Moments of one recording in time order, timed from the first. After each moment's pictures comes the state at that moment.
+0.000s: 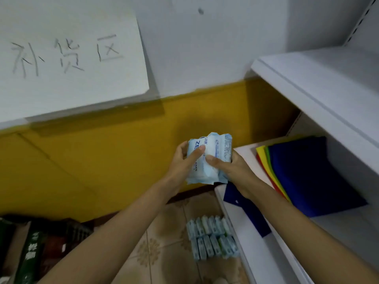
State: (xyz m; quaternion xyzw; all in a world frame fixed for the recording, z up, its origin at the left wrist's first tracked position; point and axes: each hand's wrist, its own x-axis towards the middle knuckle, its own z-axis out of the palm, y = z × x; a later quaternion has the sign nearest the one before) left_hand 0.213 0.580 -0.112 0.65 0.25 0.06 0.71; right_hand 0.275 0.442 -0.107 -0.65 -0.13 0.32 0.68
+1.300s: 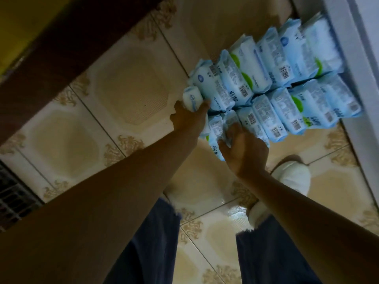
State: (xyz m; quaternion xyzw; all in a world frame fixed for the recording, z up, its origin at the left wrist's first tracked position) left_hand 0.199 0.646 -0.954 0.64 0.55 -0.27 0.47; right_hand 0.165 0.520 -0.921 -0.95 -0.01 0.31 0.11
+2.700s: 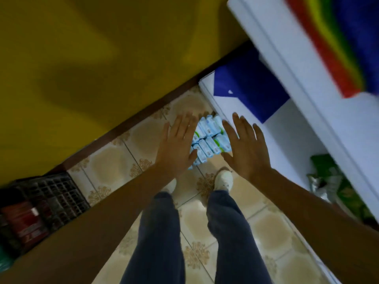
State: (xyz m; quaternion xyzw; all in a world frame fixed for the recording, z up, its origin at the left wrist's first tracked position) left_hand 0.184 0.627 -0.477 0.98 -0.07 -0.11 0.13; right_hand 0.214 0.423 -0.455 -0.97 -0.23 0.10 0.00
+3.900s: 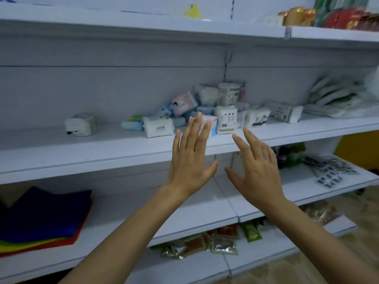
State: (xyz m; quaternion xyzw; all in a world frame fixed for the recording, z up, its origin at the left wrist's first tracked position) left_hand -0.089 0.143 0.033 0.64 -0.64 0.25 0.35; right_hand -0.259 0.080 0.026 -0.84 0.33 -0.42 -0.13
